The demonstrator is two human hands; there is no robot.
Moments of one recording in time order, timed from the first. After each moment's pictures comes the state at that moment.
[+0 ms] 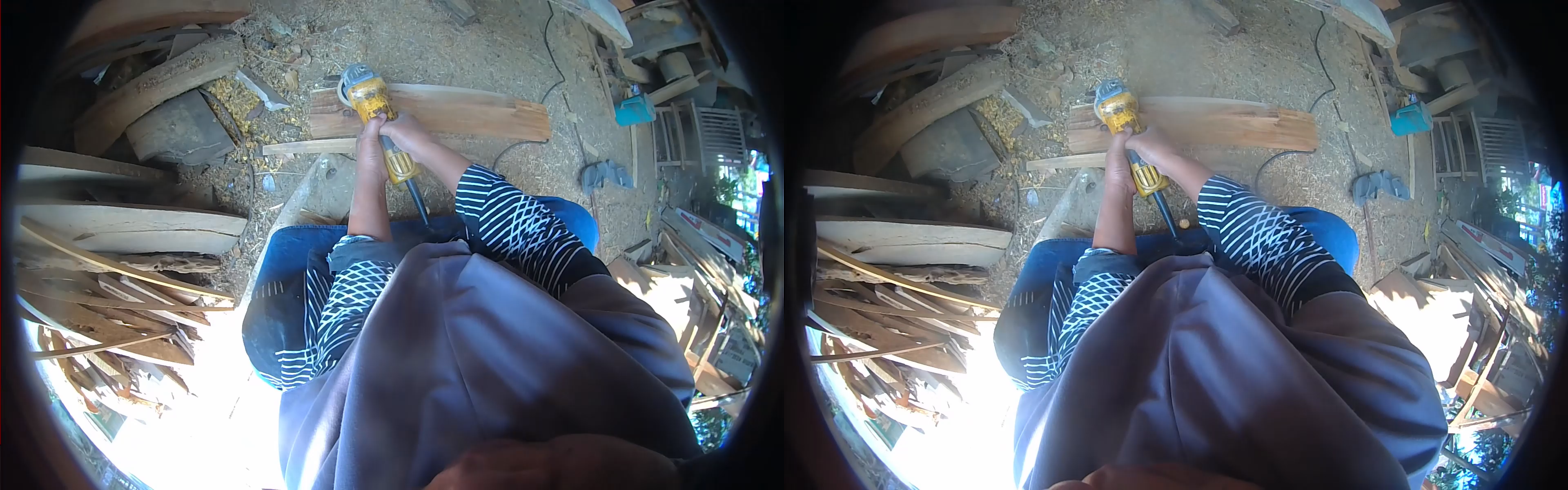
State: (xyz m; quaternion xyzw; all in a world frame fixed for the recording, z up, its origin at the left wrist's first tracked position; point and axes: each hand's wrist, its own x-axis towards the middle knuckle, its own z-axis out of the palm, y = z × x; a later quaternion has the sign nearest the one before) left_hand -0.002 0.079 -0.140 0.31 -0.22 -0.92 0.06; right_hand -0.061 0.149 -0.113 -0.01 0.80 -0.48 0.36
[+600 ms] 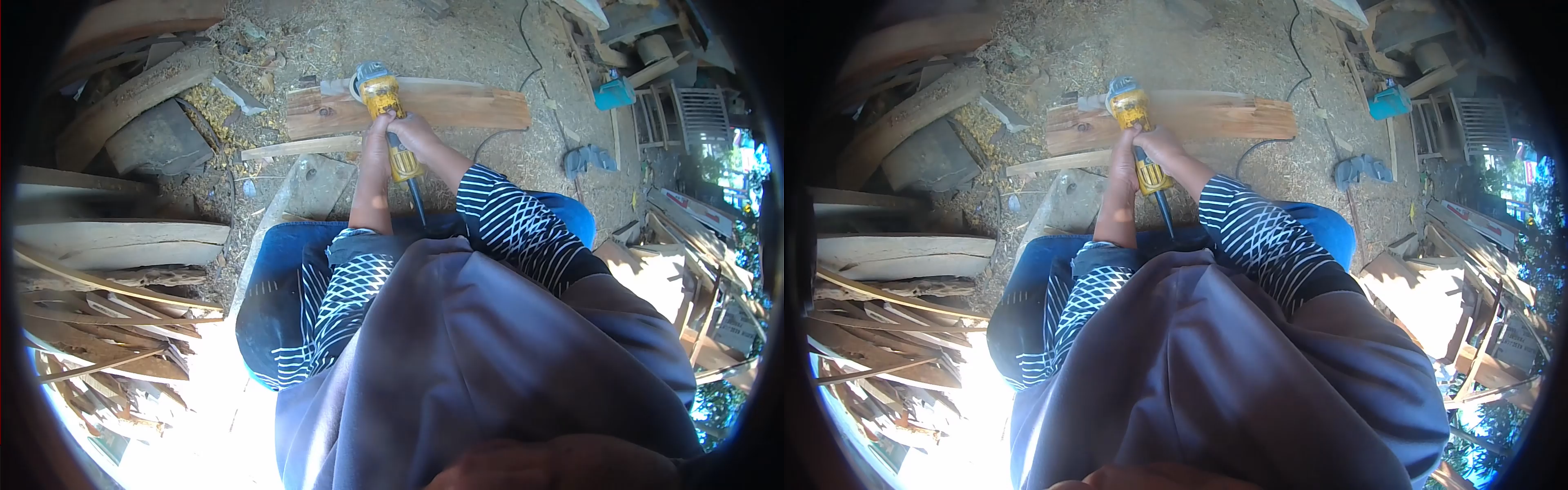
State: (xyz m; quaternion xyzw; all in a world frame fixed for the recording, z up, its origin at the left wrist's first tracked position) left_hand -0.010 0.119 -0.140 0.27 -0.23 -0.93 -0.02; right_hand -0.059 0.196 -0.120 0.05 0.78 -0.54 0.31
